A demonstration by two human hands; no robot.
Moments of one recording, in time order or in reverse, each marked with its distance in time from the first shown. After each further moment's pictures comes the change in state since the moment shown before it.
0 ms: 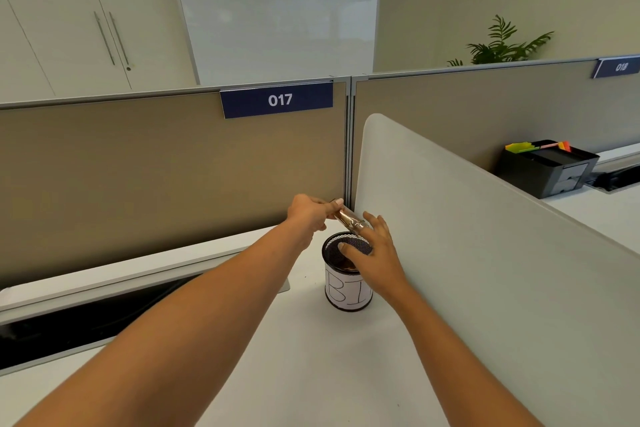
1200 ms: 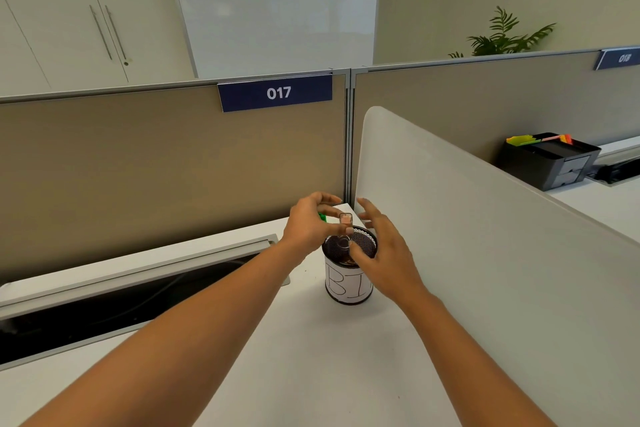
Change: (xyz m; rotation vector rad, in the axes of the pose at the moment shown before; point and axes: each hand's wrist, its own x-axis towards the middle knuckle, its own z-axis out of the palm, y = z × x) left_hand -0.013 -0.026 0.001 0.113 -0.034 0.308; right_hand -0.014 0.000 -0.015 -0.234 0.036 -0.198
